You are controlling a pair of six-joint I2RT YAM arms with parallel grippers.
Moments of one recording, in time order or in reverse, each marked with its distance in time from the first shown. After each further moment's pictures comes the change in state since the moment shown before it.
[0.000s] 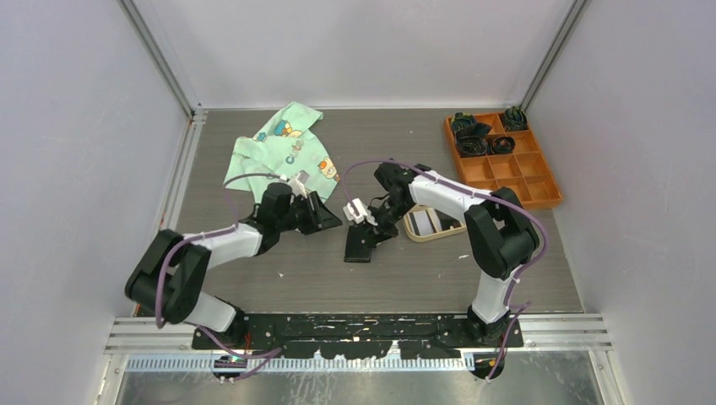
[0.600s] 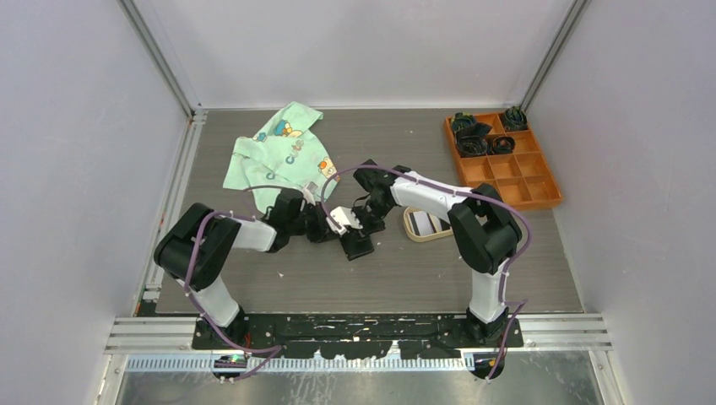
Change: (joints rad) left arm -0.014 0.185 -0.006 0.133 0.060 -0.135; right arm 0.101 0.098 0.100 0.079 0.232 -0.037
